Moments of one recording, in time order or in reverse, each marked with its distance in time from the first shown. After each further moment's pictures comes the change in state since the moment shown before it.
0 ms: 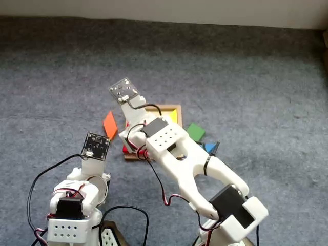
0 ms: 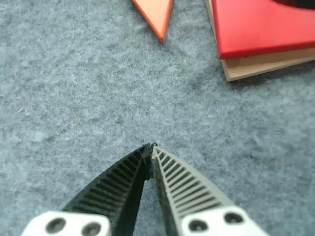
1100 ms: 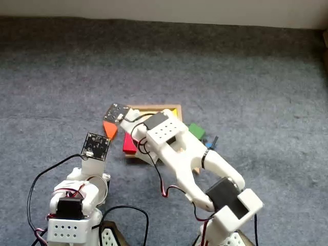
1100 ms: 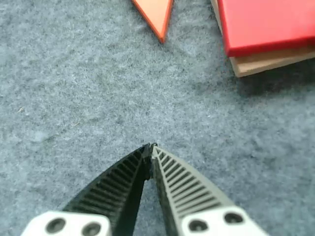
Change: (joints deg) left arm 0.0 0.0 0.0 0.0 0.0; right arm 2.8 4.0 -4.0 19.6 28.3
